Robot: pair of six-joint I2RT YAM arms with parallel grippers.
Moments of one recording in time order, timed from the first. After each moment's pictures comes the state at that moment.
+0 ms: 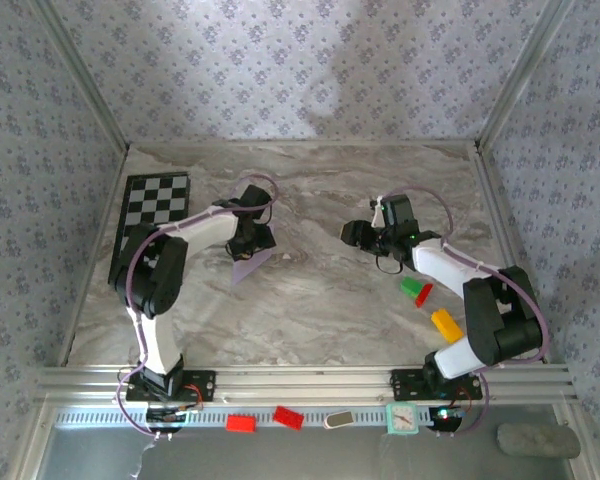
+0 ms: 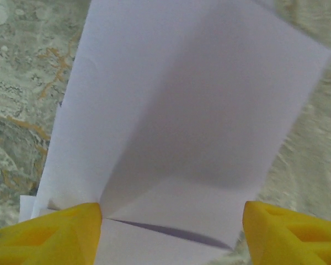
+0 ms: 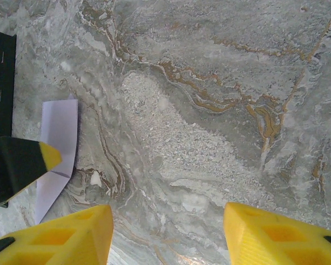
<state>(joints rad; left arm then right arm) -0.51 1.88 1.24 -0.65 -0.04 -0.84 0.32 1.48 0.80 -0.10 -0.35 0.59</state>
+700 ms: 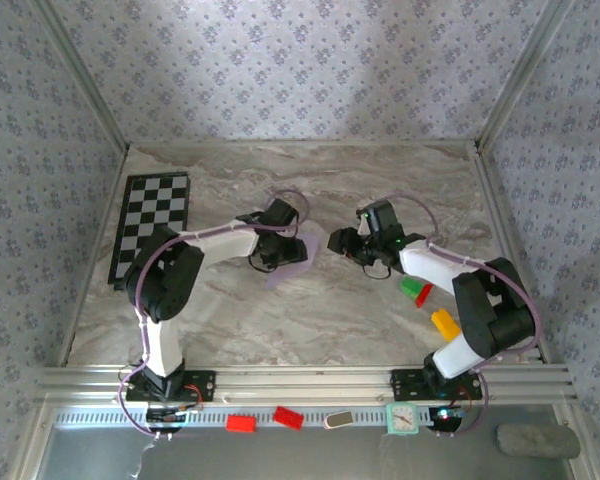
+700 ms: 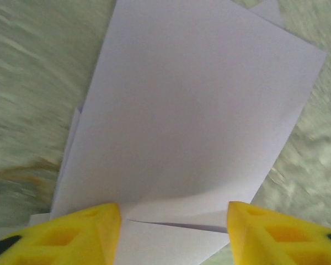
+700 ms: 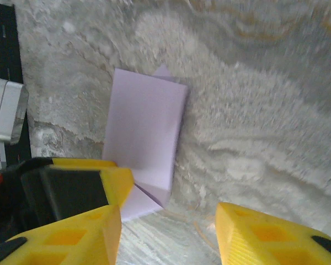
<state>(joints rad) -0.70 1.89 1.19 -0.43 0.16 -0.78 0.44 1.55 0.80 -0.09 -0.39 0.78</state>
